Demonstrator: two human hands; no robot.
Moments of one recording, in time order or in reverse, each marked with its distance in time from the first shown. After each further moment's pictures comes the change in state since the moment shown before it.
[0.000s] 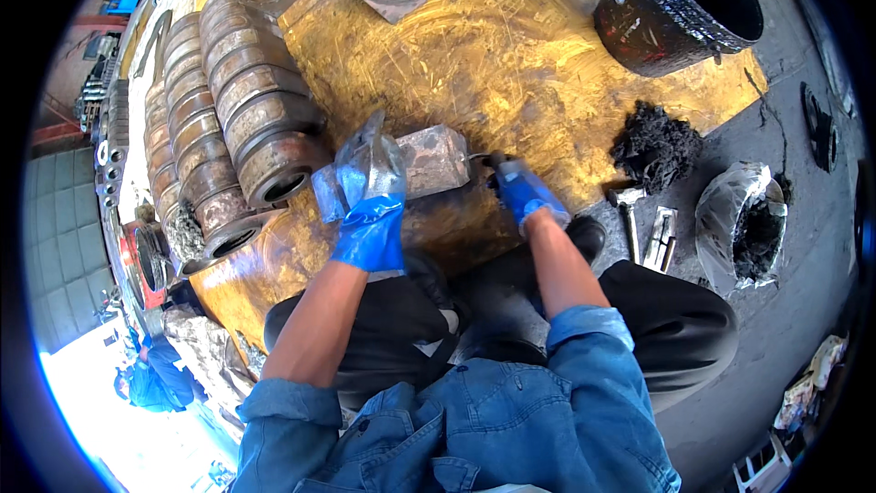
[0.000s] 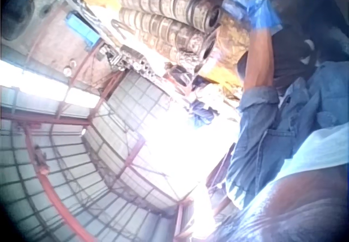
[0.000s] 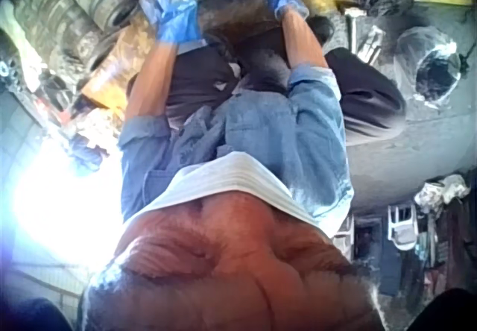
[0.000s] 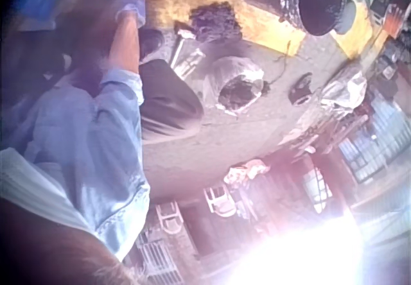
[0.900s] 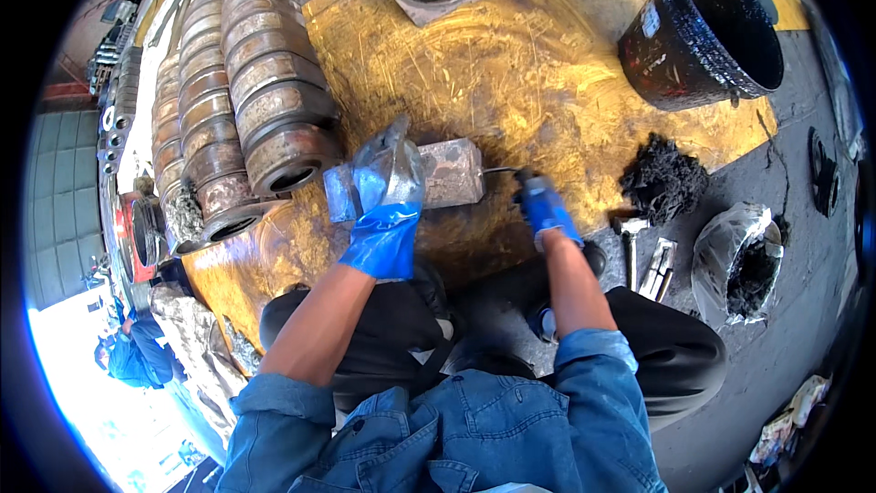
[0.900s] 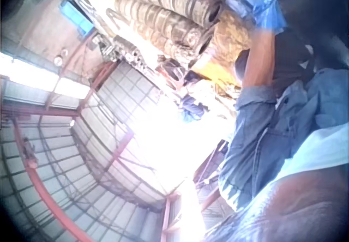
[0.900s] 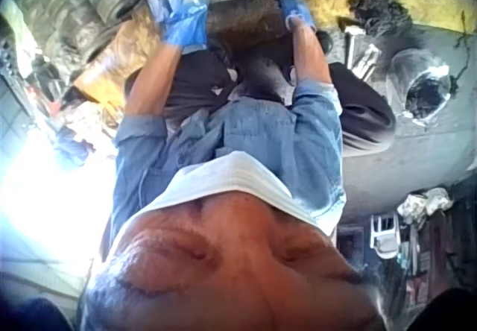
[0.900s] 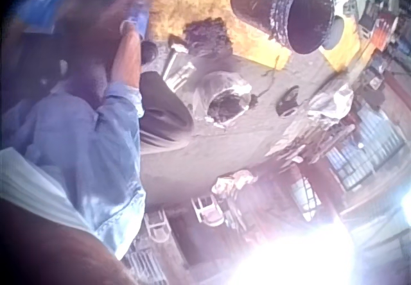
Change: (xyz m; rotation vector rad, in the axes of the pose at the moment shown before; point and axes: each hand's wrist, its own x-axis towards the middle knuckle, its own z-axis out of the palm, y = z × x) left_hand -0.016 -0.019 0.002 -0.163 -0.015 -0.205; right_hand -0.014 -0.030 -0.008 0.030 0.049 -0.009
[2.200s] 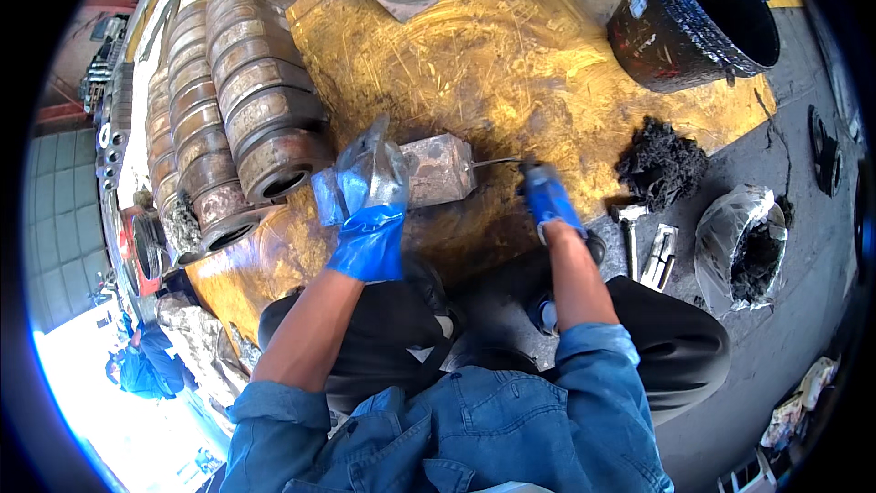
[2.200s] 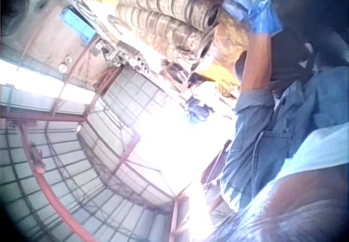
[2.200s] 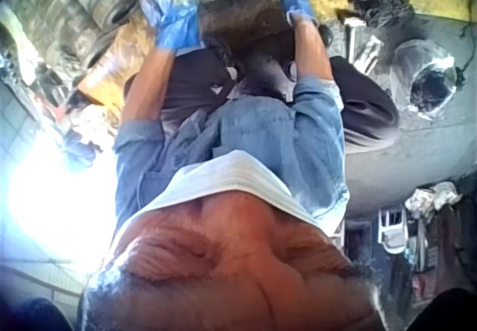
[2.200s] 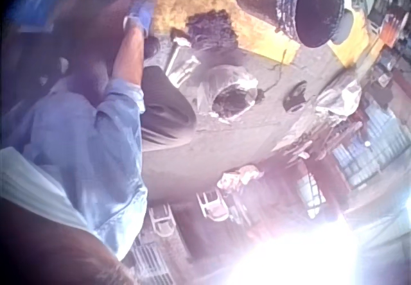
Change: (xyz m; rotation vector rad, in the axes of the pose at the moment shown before) left_hand -0.003 -0.008 0.010 -0.298 0.011 -0.031; right_hand 0.014 0.012 -0.029 -0.136 0.054 0.068
